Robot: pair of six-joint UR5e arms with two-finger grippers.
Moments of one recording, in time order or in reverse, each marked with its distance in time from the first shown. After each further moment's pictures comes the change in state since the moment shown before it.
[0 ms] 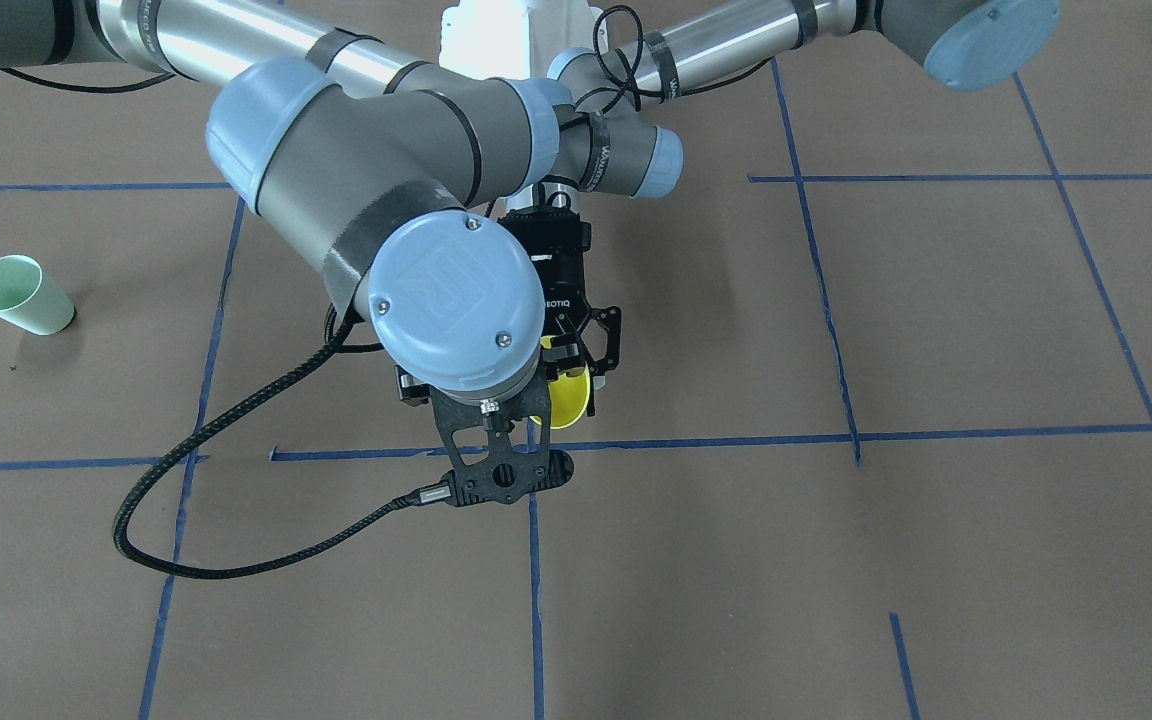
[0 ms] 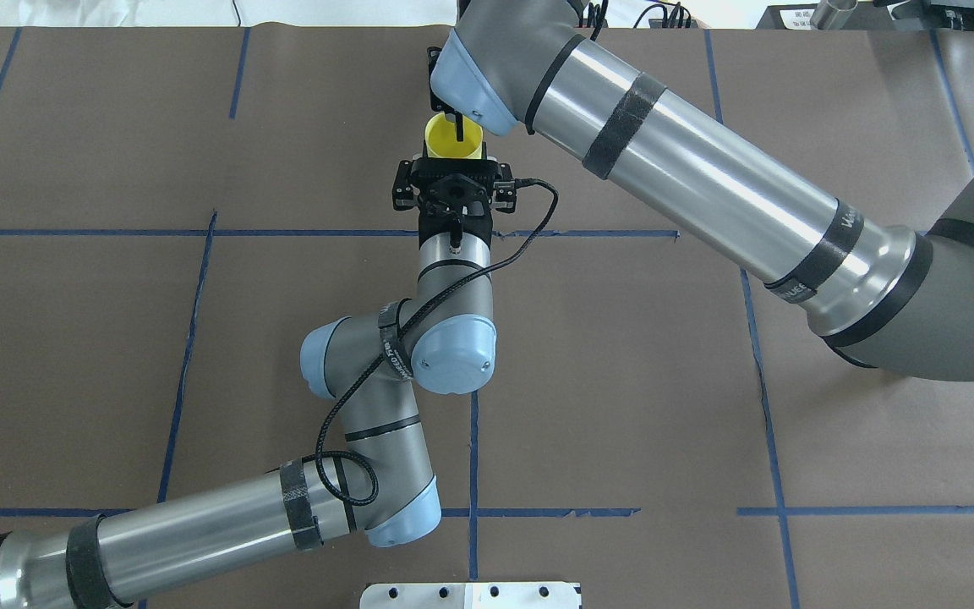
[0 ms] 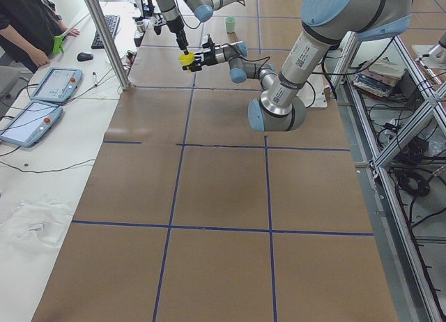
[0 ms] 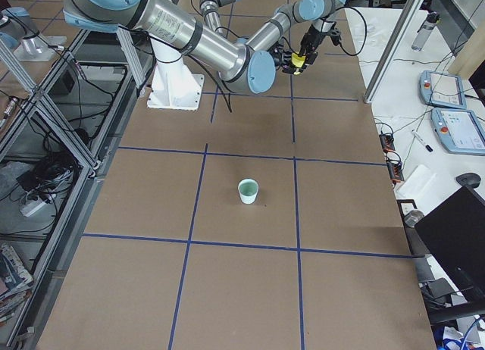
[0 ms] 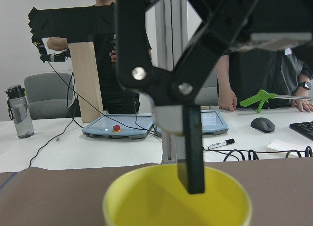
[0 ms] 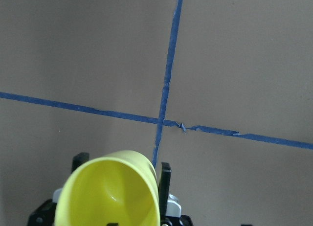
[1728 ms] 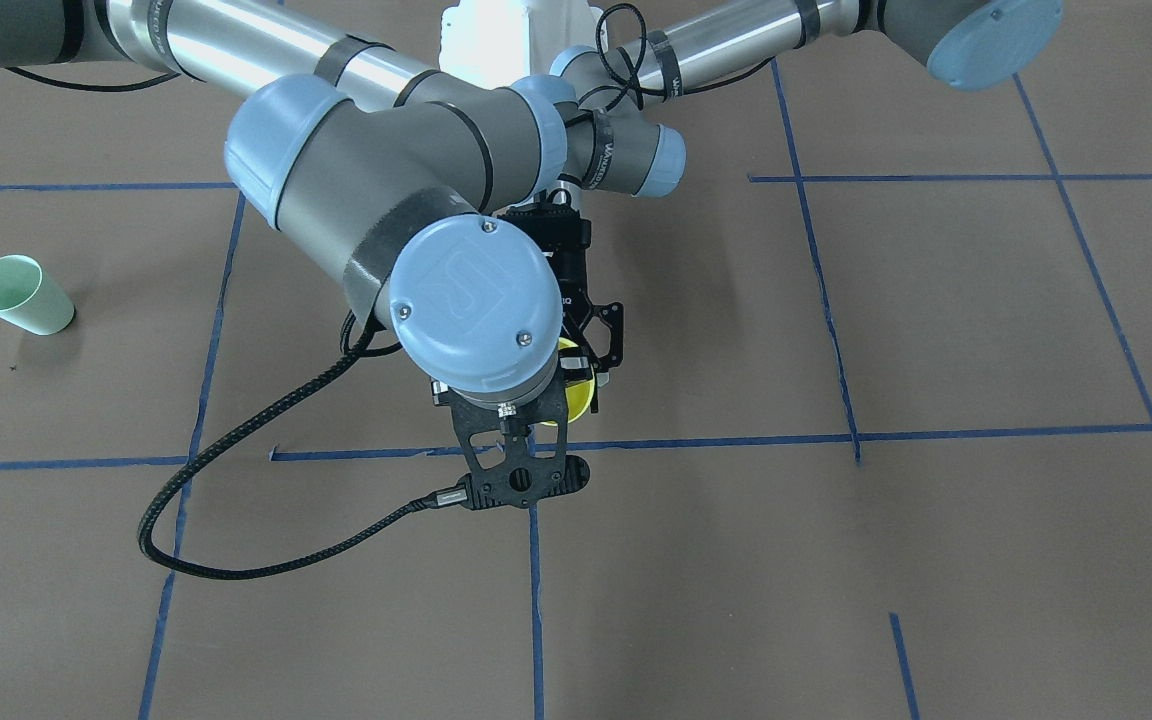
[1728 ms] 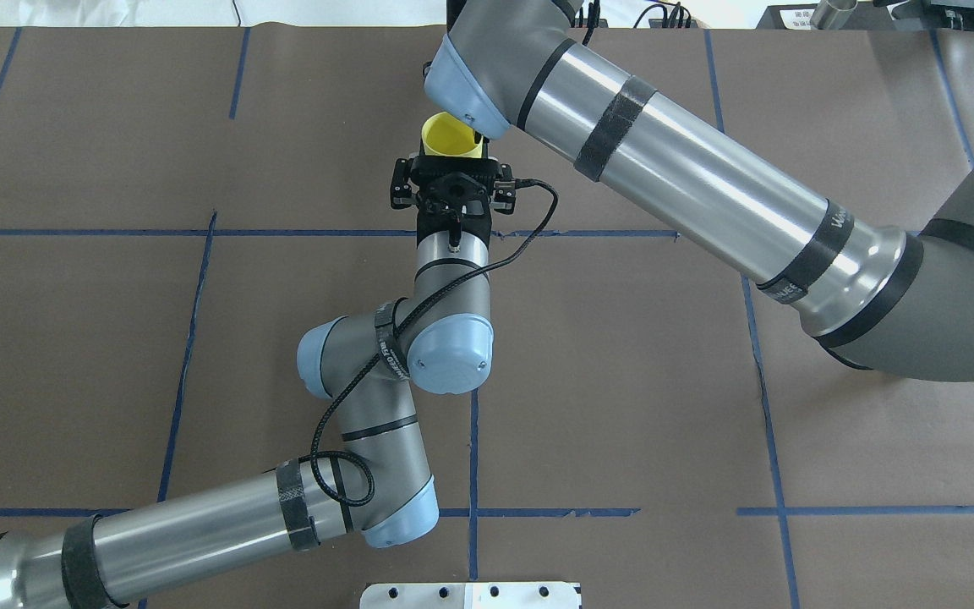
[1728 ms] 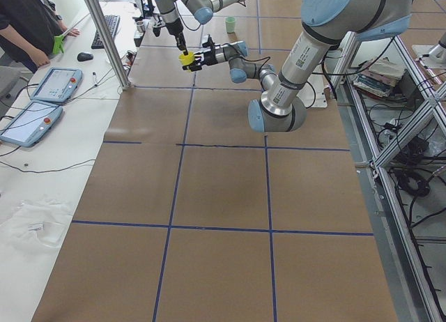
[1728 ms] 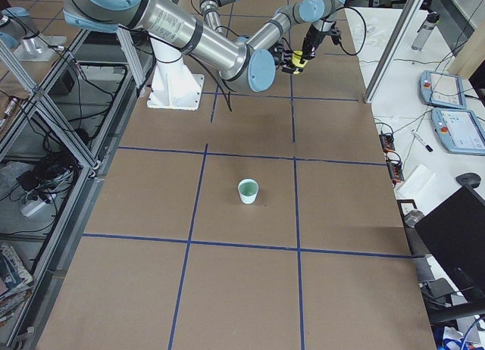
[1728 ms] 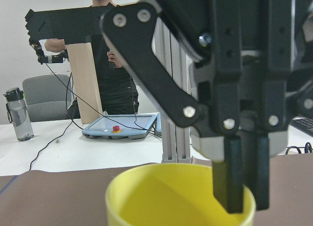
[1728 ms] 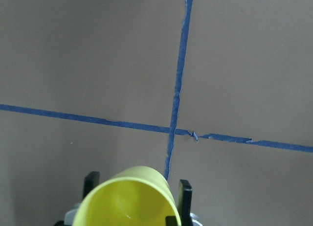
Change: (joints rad) left arm -0.002 0.007 -0.016 -0.007 -0.003 0.045; right arm -0.006 0.012 -0.028 0.075 0.003 0.093
